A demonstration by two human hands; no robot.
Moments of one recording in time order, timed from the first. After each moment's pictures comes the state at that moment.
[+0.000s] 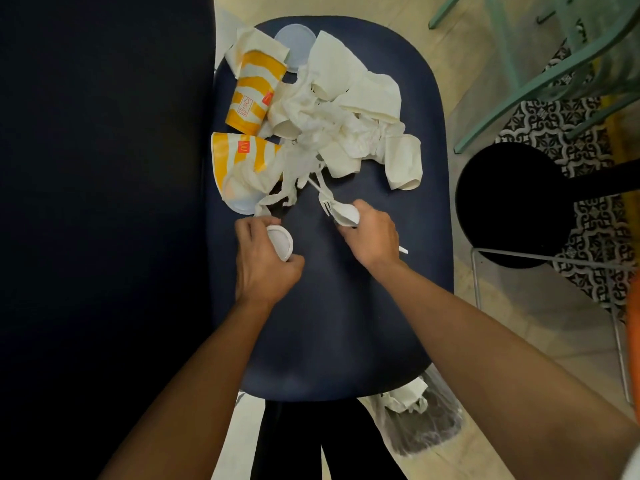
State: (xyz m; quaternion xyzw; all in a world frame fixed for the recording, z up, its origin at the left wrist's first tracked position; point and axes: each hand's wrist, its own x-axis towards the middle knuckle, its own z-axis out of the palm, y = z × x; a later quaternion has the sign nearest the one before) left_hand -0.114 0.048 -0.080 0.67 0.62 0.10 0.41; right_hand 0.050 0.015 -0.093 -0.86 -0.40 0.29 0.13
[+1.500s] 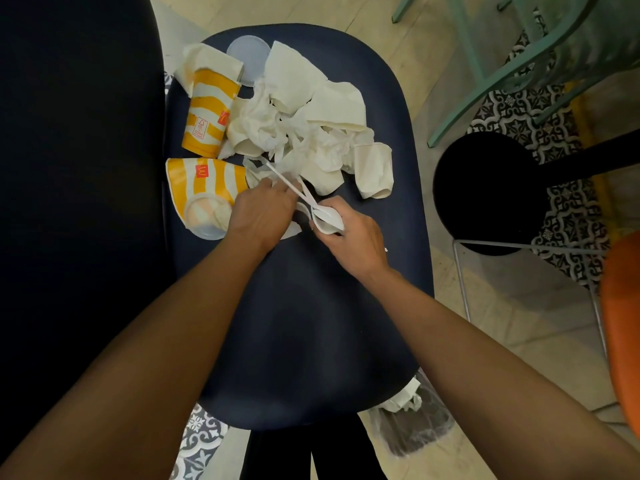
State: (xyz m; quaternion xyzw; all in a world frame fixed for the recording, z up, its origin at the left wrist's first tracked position) left_hand -0.032 0.135 -0.083 0.93 0.33 -0.13 0.09; right_hand 0.070 0.017 -0.083 -0.82 -0.42 0.28 0.27
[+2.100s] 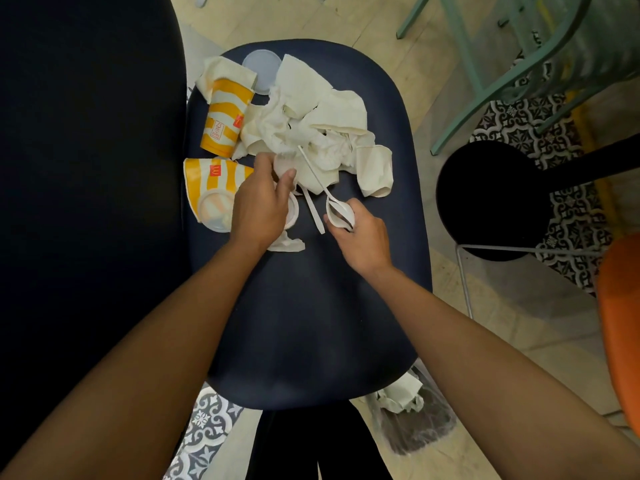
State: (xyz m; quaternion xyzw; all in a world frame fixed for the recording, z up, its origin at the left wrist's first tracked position) left_hand -0.050 0.117 -0.047 0.77 0.49 0.18 0.37; right_hand 0.064 0.003 -0.067 -0.85 -0.35 0.30 0.27
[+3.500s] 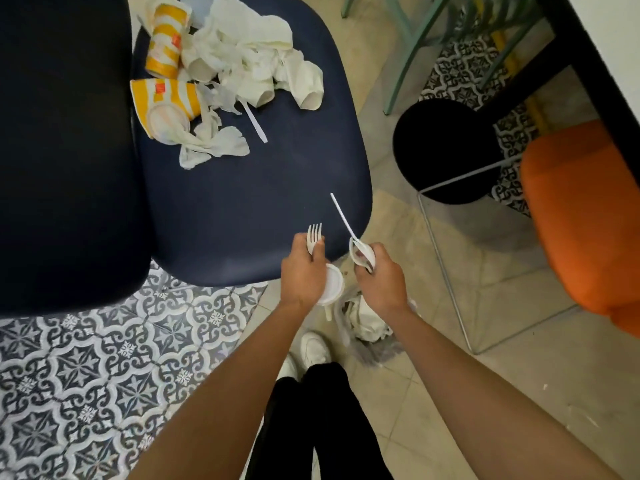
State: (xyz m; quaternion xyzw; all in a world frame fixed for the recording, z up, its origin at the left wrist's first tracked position) left_hand -0.090 -0.198 -0.045 0.63 0.54 0.08 0.55; right_hand 0.004 -0.287 -0.060 -0.89 -0.22 0.31 0.26
